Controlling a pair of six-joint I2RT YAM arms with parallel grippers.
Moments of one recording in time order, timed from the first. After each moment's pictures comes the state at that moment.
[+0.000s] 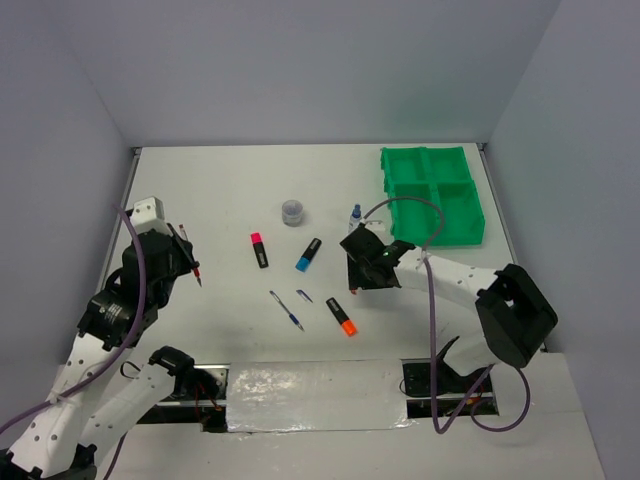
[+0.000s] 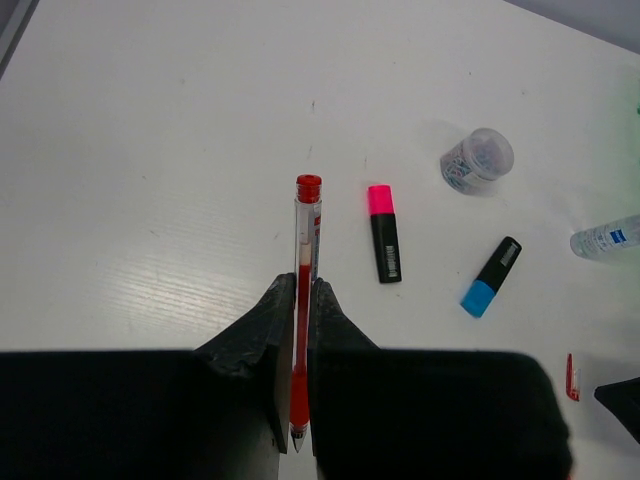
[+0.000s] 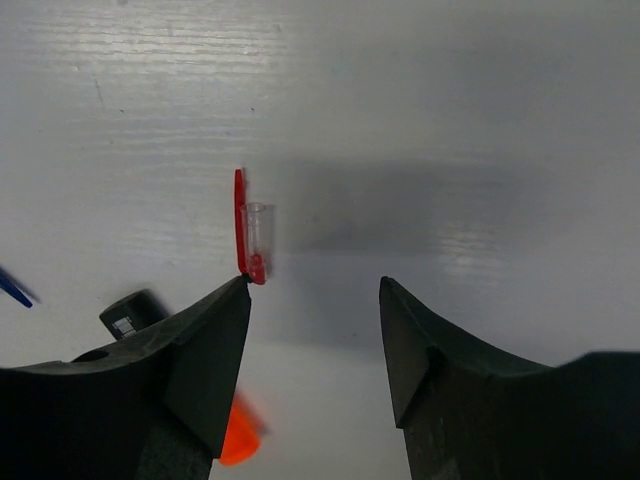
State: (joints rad) left arm -0.39 0.64 0.89 -0.72 -0.46 -0.50; right arm 0.73 1.43 0.84 -0.55 0.32 0.64
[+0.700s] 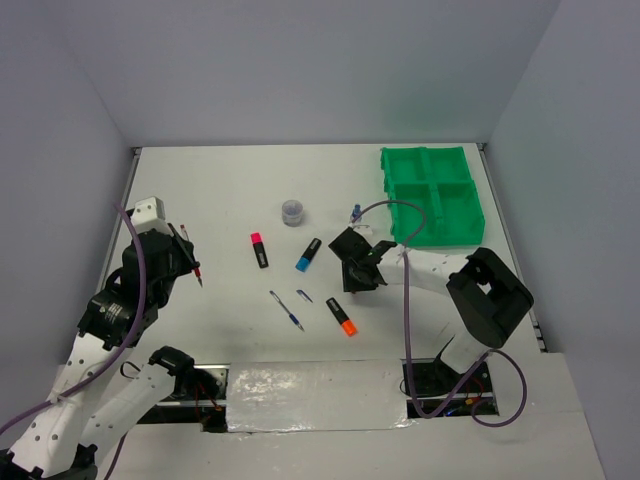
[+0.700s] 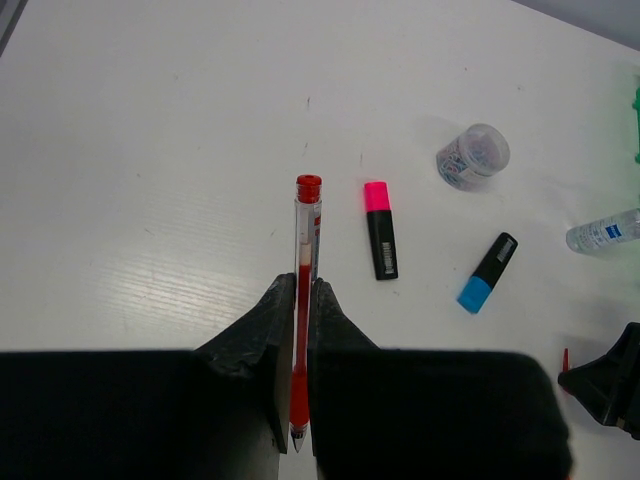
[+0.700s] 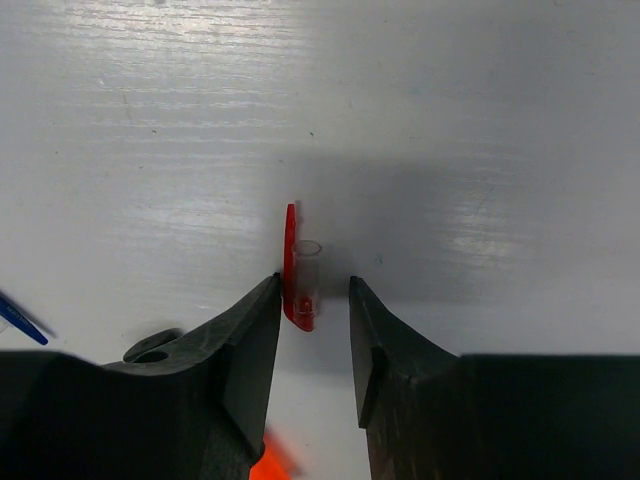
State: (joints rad) left arm -0.38 0.65 0.89 -0.72 -0.44 -0.50; right arm 0.77 1.61 0.87 -0.45 0.26 0.67
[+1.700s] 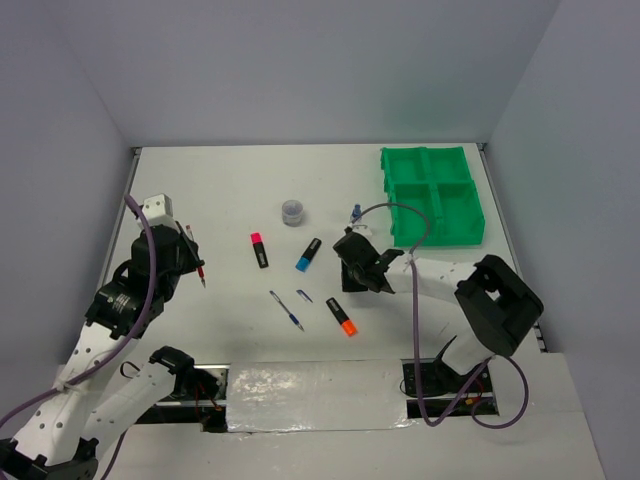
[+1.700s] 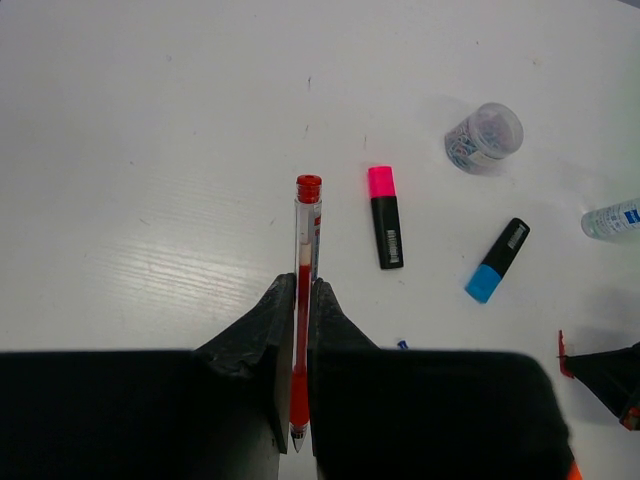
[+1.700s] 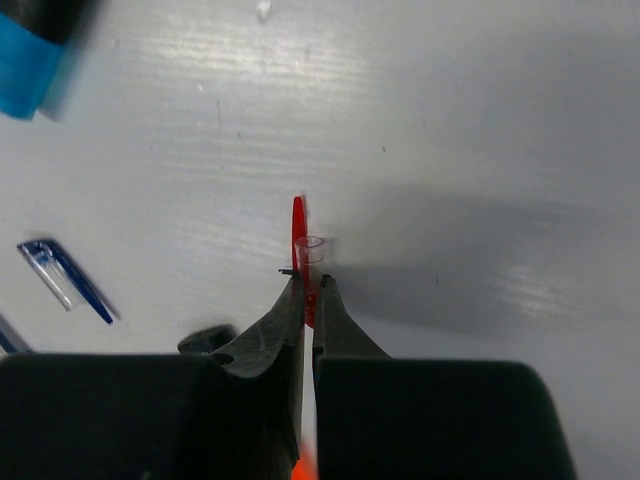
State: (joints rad) left arm -0.38 0.69 0.89 -0.72 -0.43 -0.50; right arm 0.77 1.52 0.74 -0.25 0.19 0.65
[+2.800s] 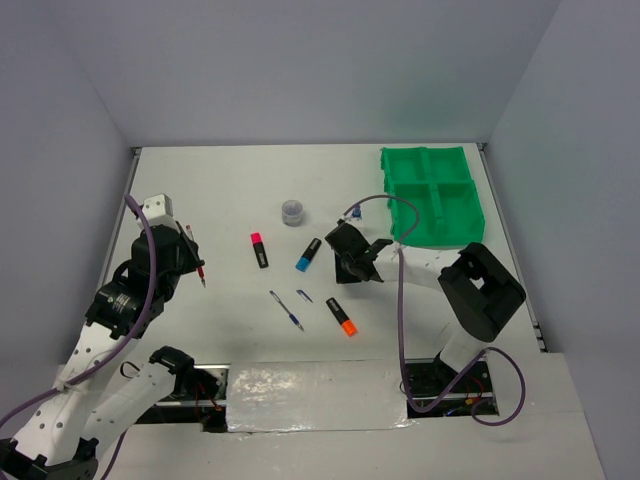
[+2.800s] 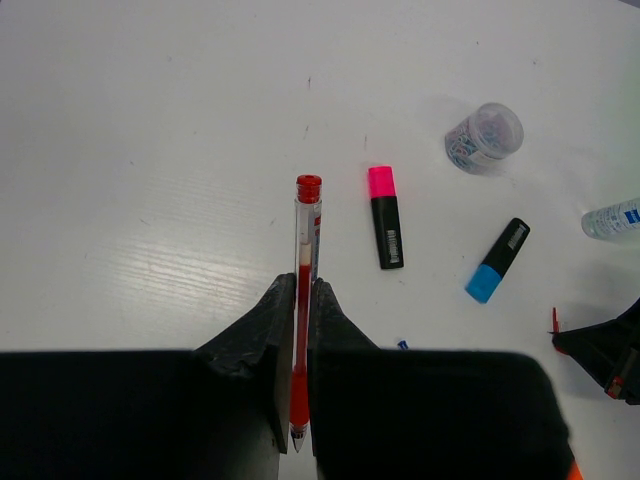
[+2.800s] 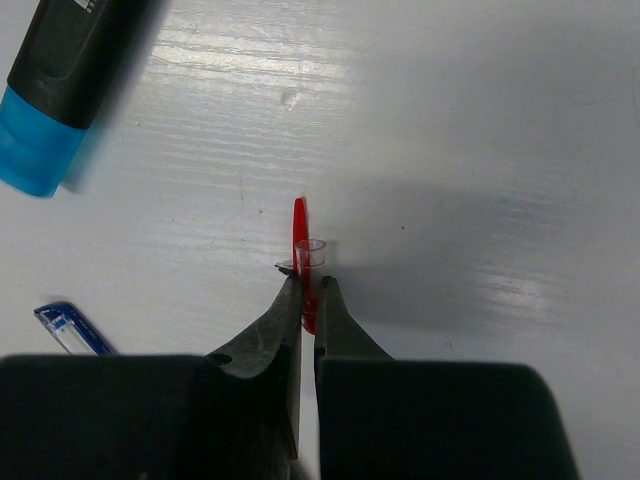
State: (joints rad) left arm -0.38 0.69 0.89 -0.72 -0.43 -0.50; right arm 0.75 1.66 0.88 -0.28 0.22 0.61
